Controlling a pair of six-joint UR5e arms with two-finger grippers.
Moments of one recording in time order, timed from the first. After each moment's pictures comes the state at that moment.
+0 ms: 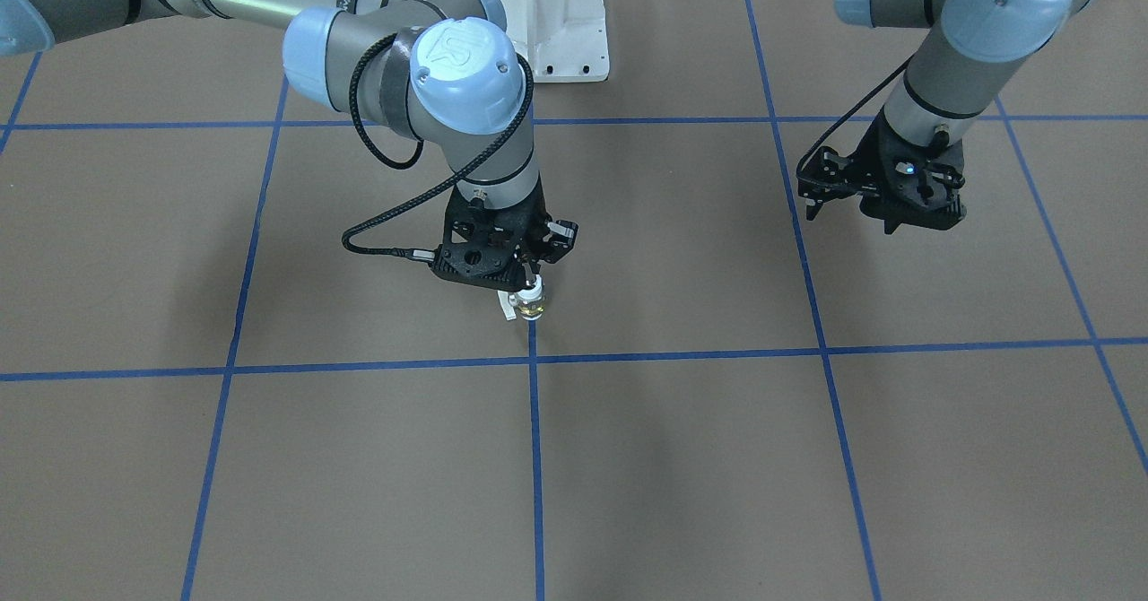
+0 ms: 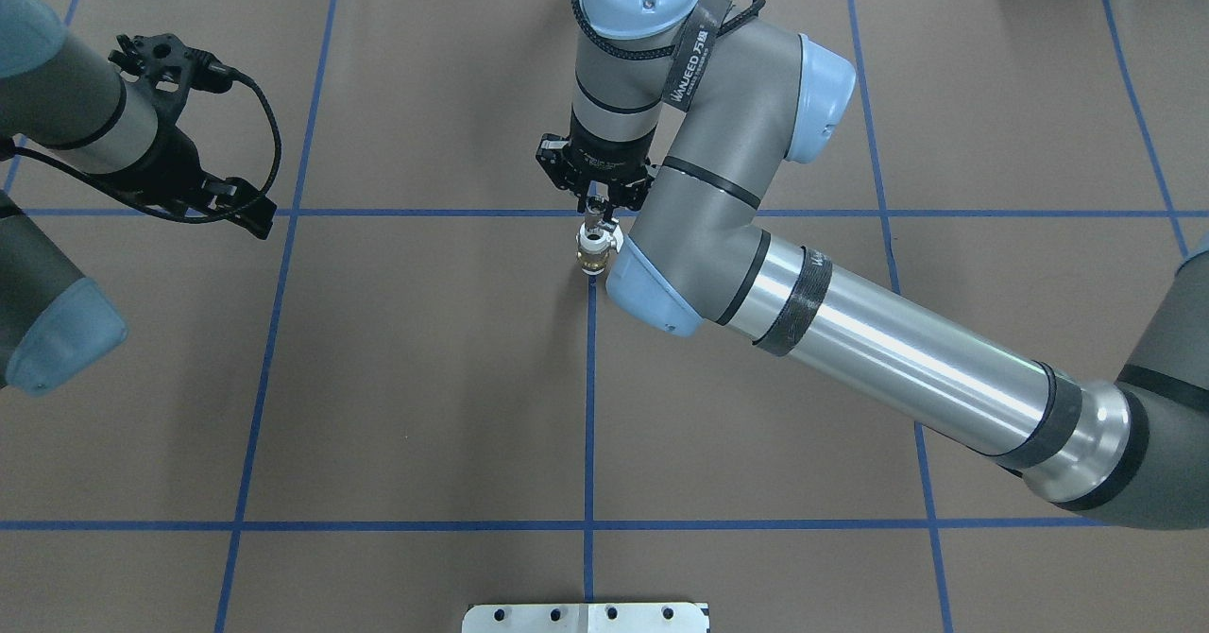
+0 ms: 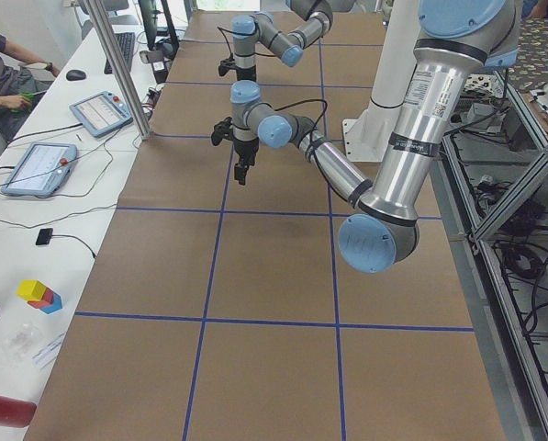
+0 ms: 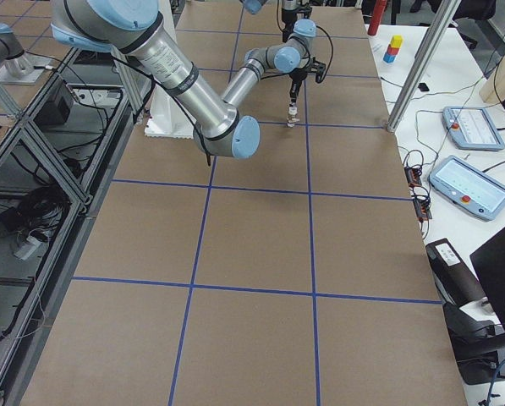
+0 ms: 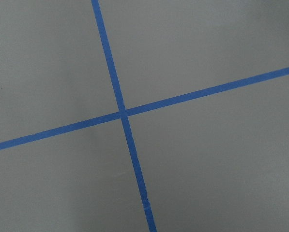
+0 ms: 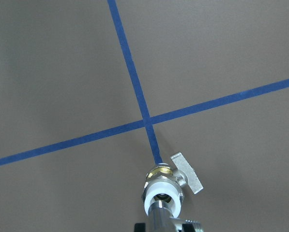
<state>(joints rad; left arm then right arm) -0.91 -1.88 -1.94 -1.50 -2.10 -0.61 0.67 -0.62 1.43 -1.63 2.06 1.36</state>
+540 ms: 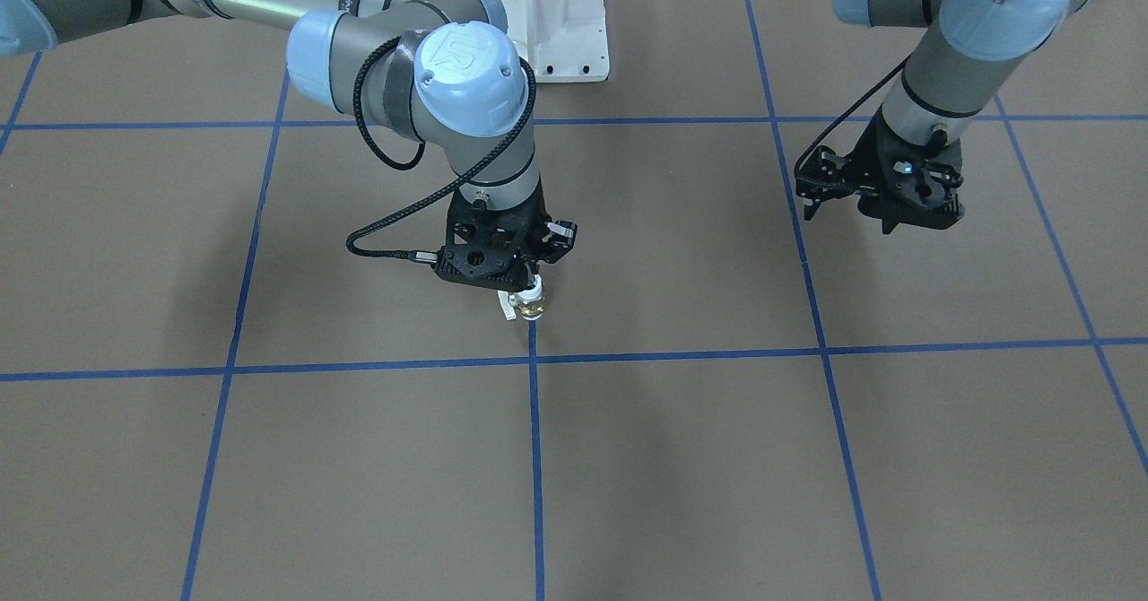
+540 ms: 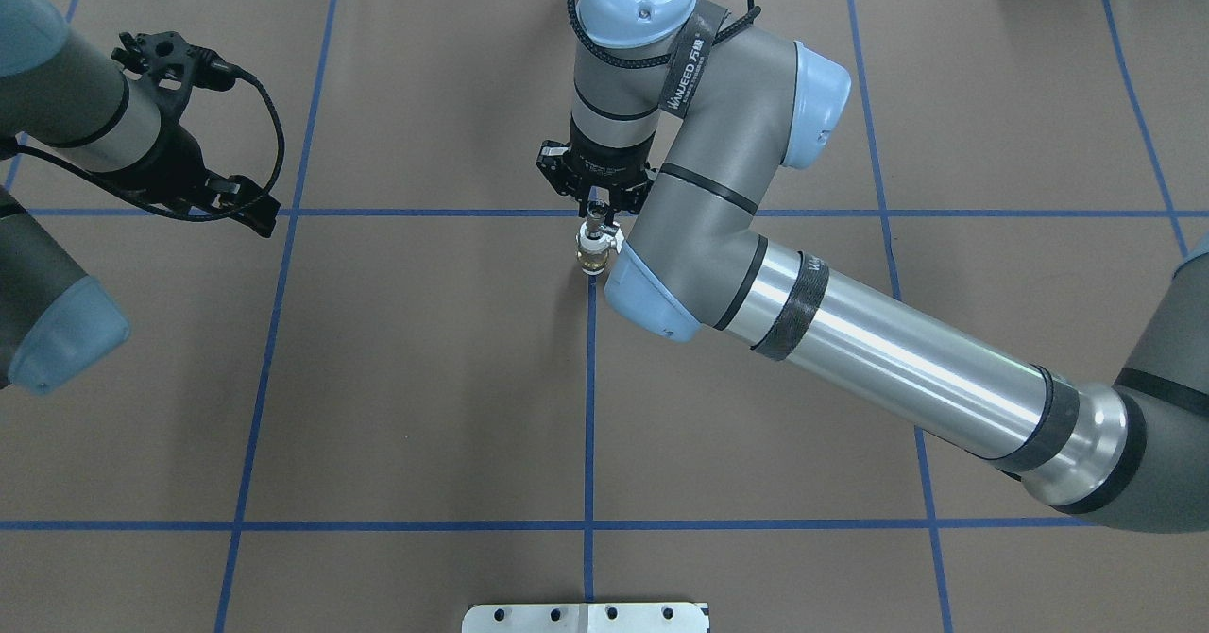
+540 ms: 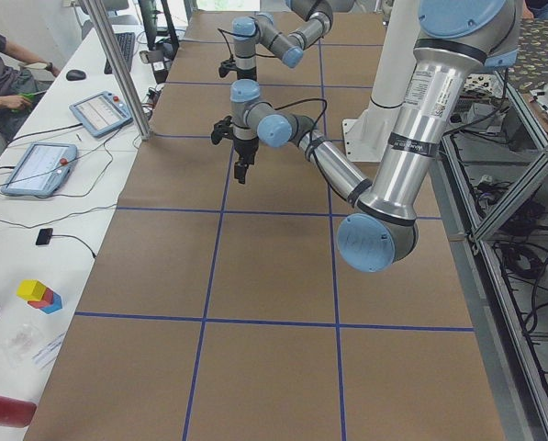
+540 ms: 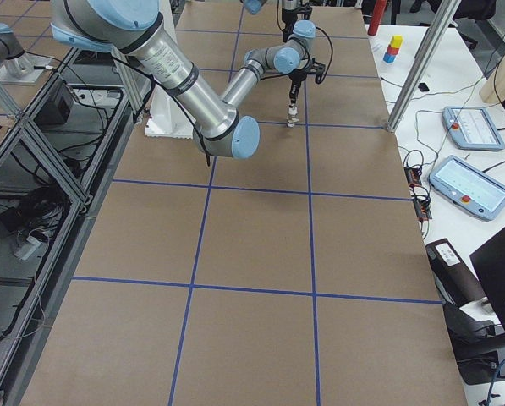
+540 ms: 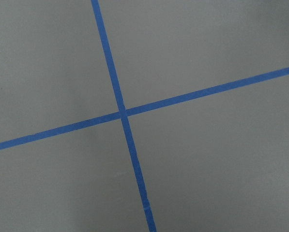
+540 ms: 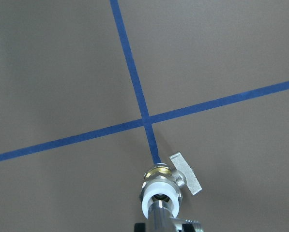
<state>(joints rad) -0.91 -1.89 -1.94 -1.50 -2.10 -0.62 0.67 -0.62 1.42 -1.63 2.05 1.35</state>
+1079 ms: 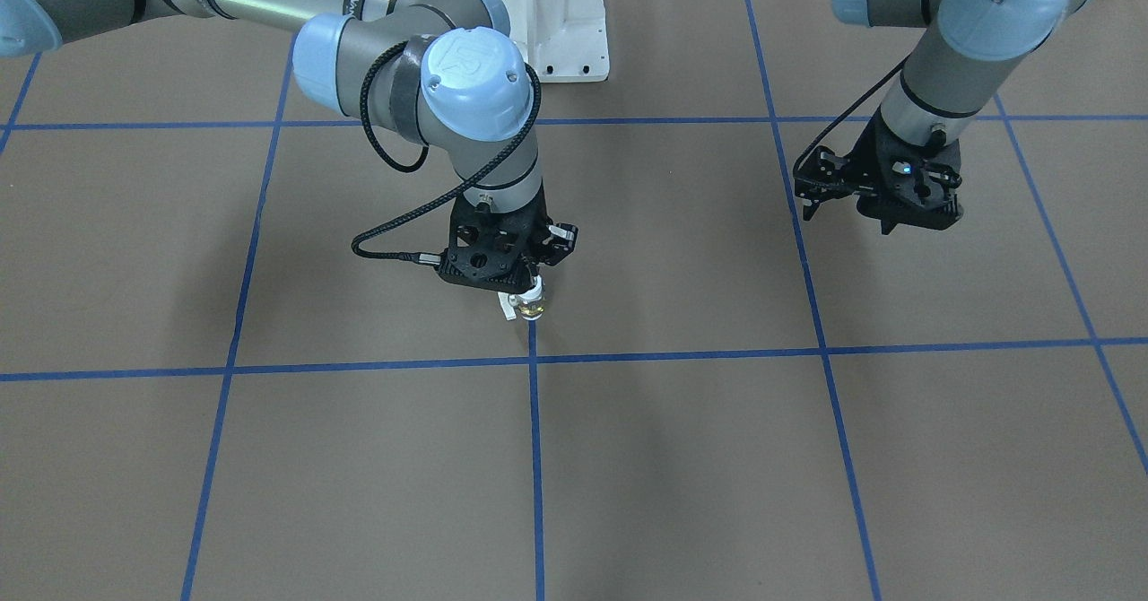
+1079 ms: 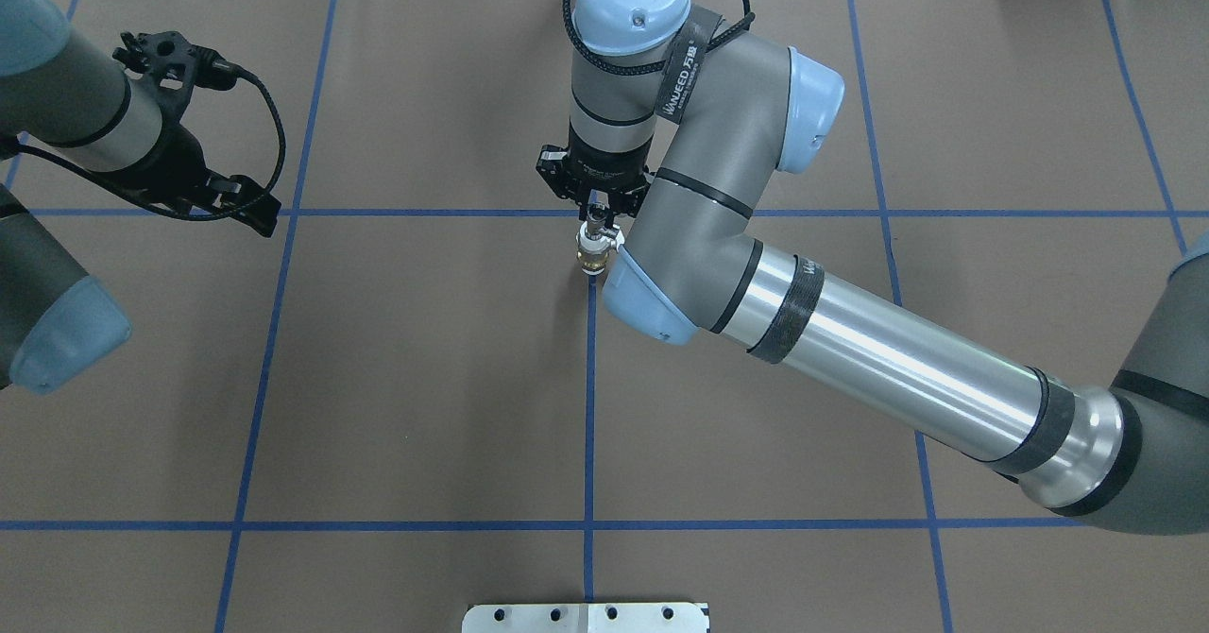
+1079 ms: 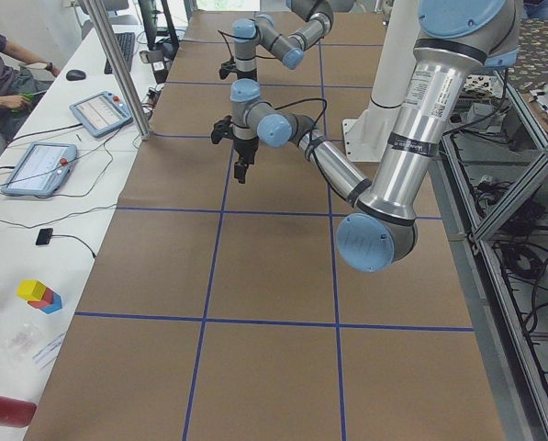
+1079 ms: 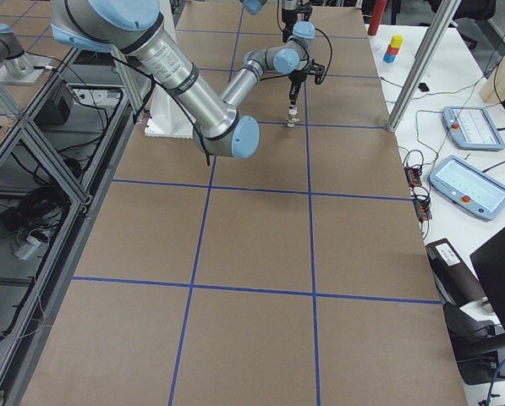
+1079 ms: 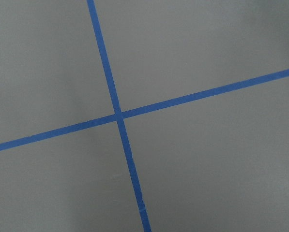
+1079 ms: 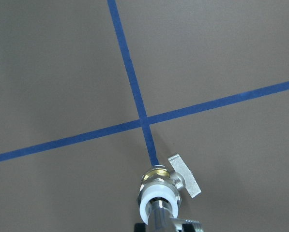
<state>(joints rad) -0.91 -1.89 -1.94 -1.50 -2.10 -0.62 0.66 -0.62 1.41 -1.63 2.05 1.35</state>
